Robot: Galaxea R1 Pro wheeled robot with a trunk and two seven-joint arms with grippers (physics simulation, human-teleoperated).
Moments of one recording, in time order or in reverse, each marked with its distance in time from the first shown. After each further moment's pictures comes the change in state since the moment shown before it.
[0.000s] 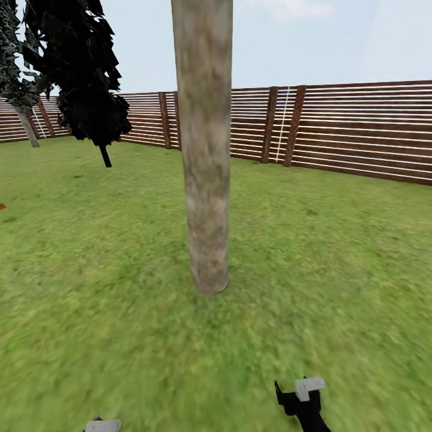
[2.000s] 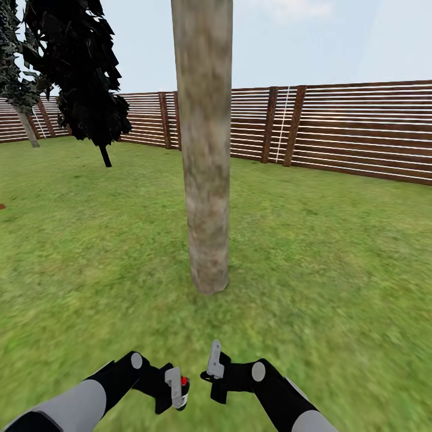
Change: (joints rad) left arm -0.343 -0.112 -0.023 -0.159 -0.952 0.230 -0.894; right arm -0.106 0.210 0.064 -0.383 0.752 0.294 0.770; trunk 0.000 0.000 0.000
